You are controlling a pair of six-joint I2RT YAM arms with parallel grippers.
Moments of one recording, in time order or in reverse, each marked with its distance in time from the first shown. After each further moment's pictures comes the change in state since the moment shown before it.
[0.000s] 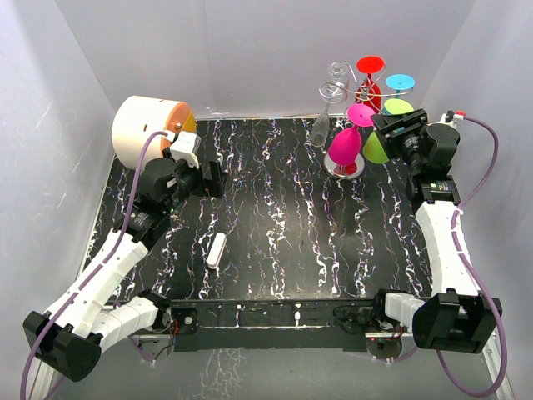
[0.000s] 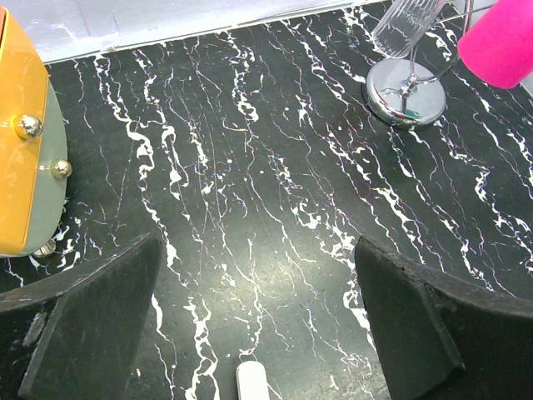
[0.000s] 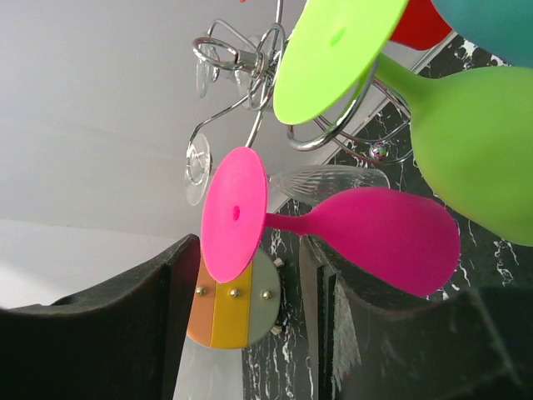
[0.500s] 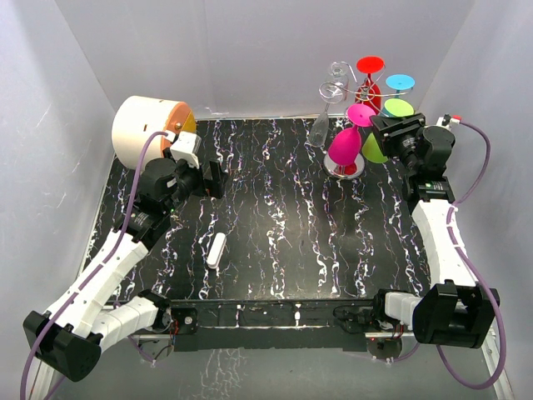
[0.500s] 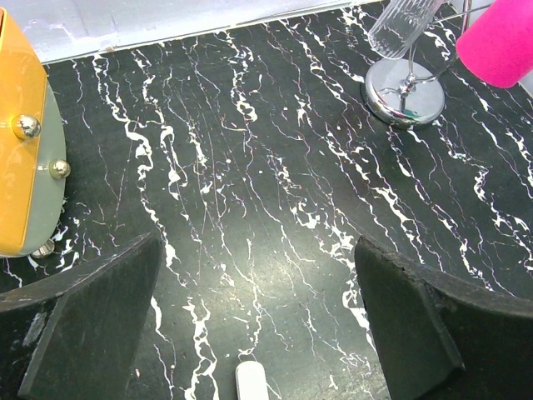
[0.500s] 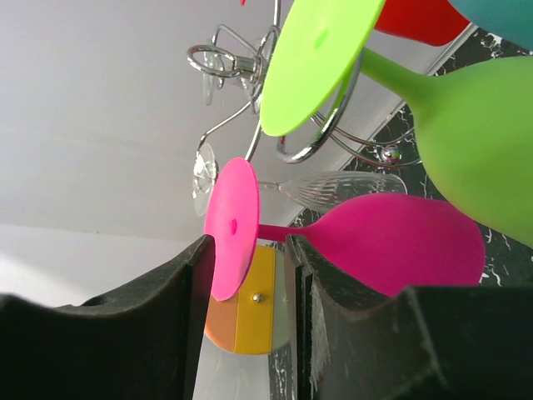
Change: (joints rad) left arm -0.002 0.000 0.000 0.000 0.001 0.000; right arm 0.000 0.026 -0.050 0.102 -0.012 0.087
